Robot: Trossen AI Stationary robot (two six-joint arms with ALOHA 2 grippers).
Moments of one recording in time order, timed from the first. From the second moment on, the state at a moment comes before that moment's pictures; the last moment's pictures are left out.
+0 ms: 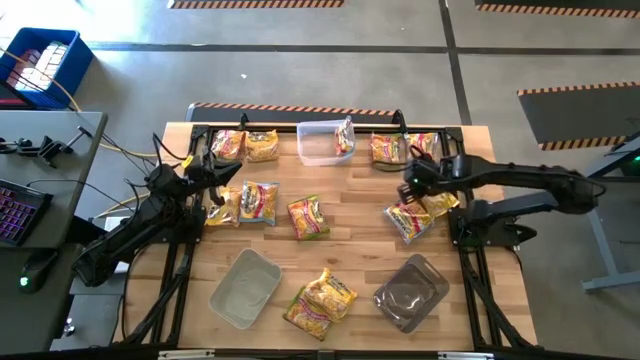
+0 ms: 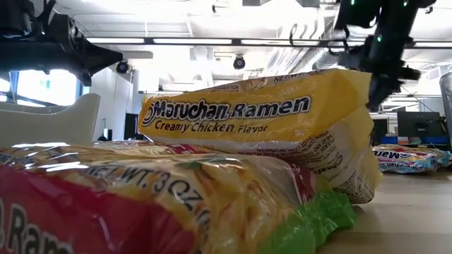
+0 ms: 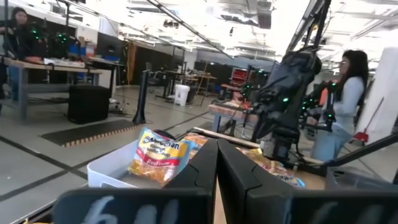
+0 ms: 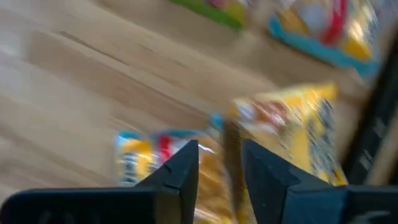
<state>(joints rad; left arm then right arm) 0.76 0.03 0.02 0.20 0.38 -0.23 -0.26 1.06 0.80 -1.08 0.27 0.87</state>
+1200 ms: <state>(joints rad) 0.76 0.03 0.02 0.34 0.42 -0.28 -0.48 1.37 0.74 -1.09 0.24 0.83</state>
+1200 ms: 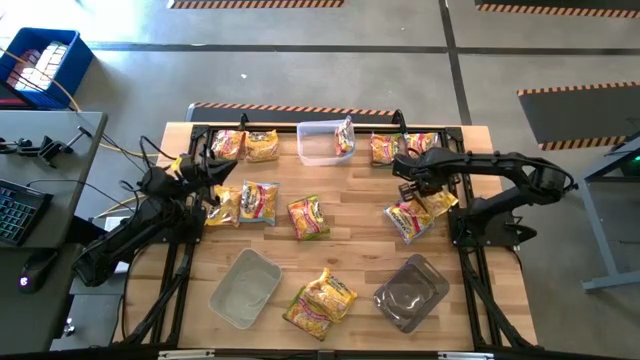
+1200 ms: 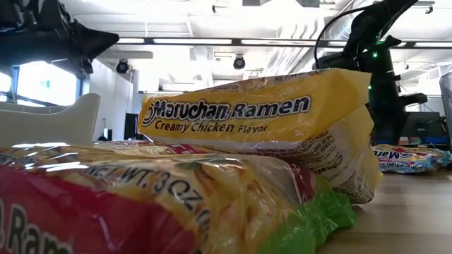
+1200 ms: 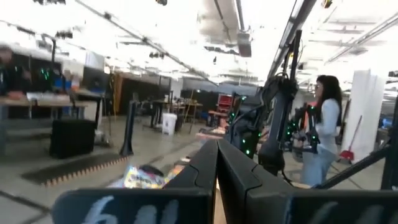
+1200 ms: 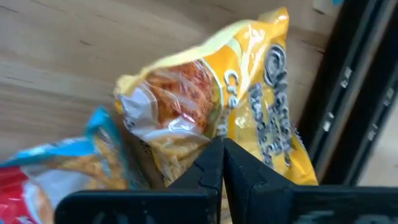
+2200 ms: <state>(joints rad) 0.76 0.03 0.01 0.35 0.40 -0.23 -0.42 1.38 0.74 -0.54 -0.10 0.46</state>
